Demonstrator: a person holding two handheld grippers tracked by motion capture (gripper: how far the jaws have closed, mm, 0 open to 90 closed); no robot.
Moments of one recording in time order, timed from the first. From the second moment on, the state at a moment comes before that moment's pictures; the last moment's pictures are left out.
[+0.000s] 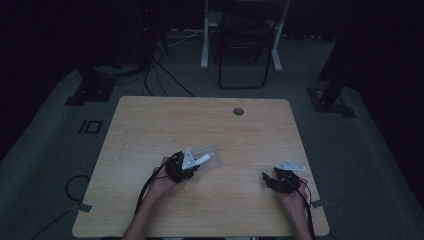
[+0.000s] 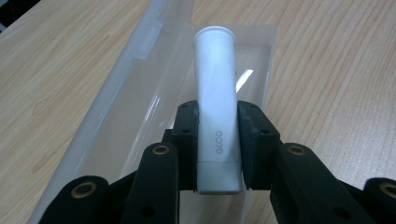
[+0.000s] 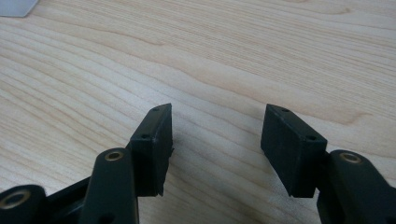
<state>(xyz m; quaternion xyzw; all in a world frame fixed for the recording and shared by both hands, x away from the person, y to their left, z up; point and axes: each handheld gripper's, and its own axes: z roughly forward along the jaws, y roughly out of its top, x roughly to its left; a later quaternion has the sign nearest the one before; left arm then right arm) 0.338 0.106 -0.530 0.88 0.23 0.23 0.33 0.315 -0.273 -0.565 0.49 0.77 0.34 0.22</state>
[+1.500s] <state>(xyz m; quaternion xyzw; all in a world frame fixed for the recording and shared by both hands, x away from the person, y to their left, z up) 0.344 0.110 -0.548 0.89 0.25 0.24 0.29 0.314 -0.273 -0.565 0.49 0.77 0.34 0.22</state>
